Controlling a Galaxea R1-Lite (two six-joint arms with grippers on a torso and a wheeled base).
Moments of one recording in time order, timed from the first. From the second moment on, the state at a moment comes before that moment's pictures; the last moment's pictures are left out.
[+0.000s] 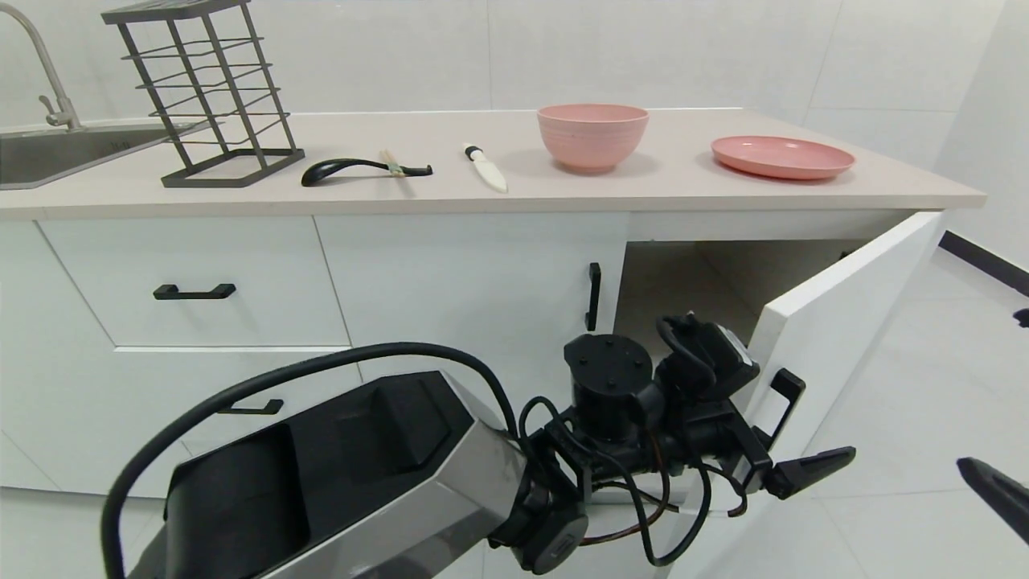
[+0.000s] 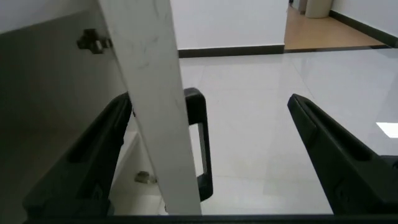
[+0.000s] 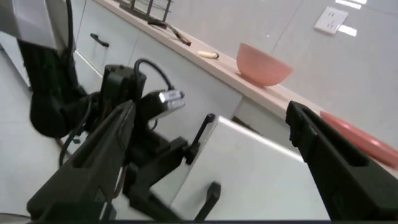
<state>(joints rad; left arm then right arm) -1.00 2.45 -1.39 -1.20 -0.47 0.07 0.03 1.02 0.00 -1.36 0.79 -0.20</state>
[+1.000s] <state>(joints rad) -1.25 2.64 -1.73 -1.15 -0.48 0.01 0.03 0.99 -0.36 -1.38 0.78 -0.20</state>
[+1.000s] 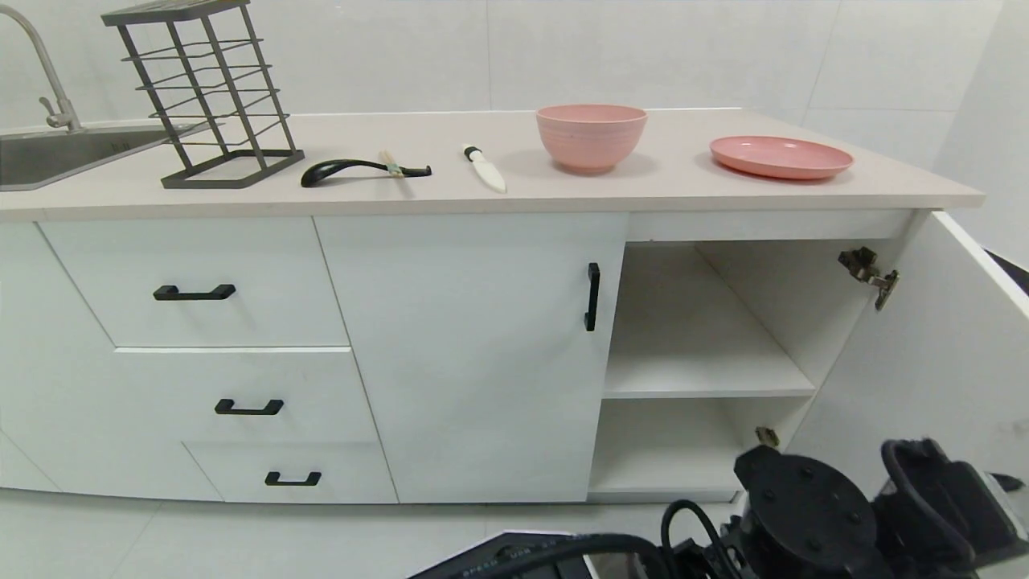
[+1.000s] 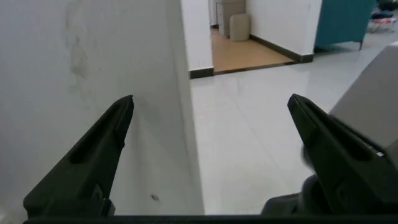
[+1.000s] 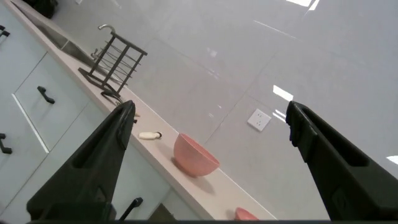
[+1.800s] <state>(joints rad) -0.89 2.02 -0.83 -1.42 -0.47 0.01 0.03 0.85 -0.13 -1.37 0.78 -0.21</state>
